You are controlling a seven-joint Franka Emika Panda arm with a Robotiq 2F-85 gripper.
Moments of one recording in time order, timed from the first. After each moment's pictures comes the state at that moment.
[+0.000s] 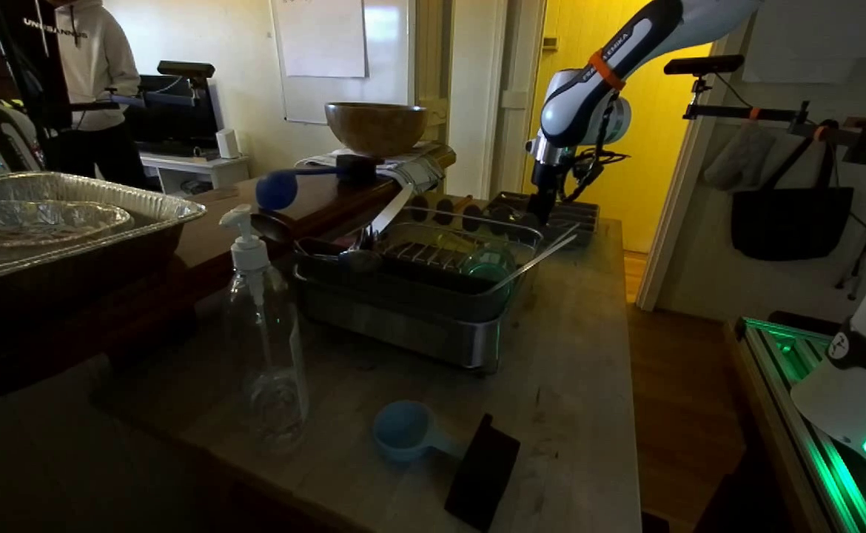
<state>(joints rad) -0.37 0.33 -0.12 -2.13 0.12 2.52 -0.50</state>
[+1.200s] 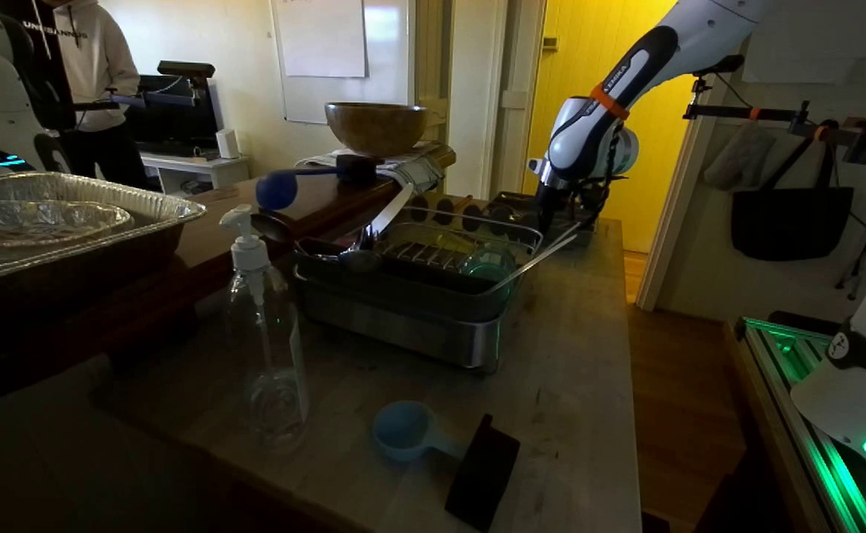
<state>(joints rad) -0.44 0.38 -0.05 -2.24 0.13 2.80 -0.64</state>
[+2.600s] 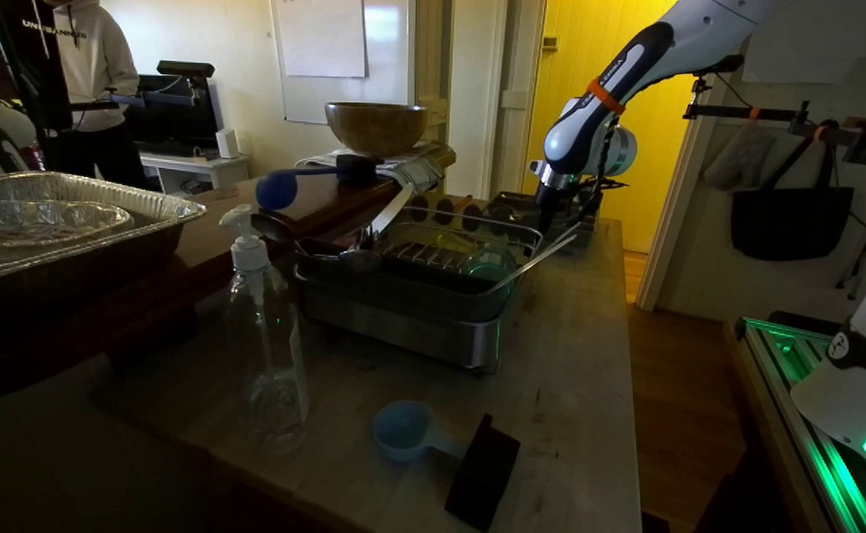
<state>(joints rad) -0.51 0.38 0.03 -2.23 0.25 2.76 -0.69</state>
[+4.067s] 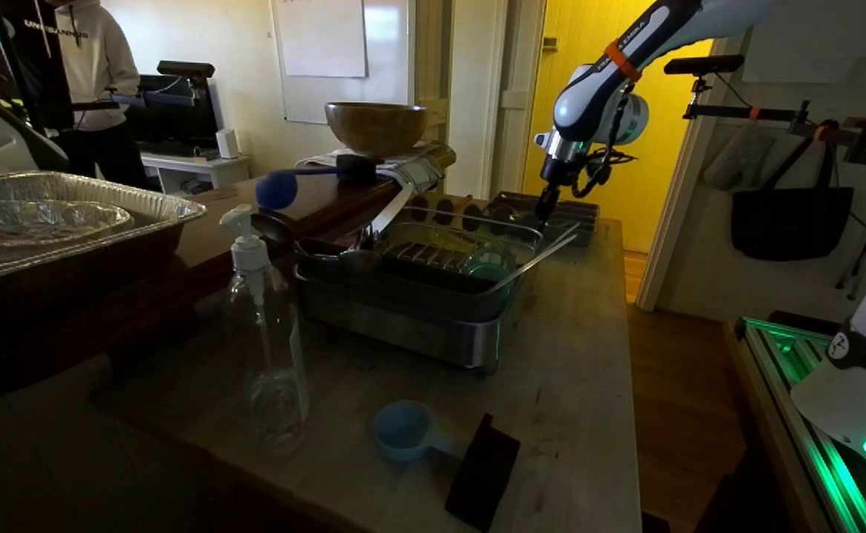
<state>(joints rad) -0.46 0.24 -0.05 -2.23 0.22 2.62 -0.67</state>
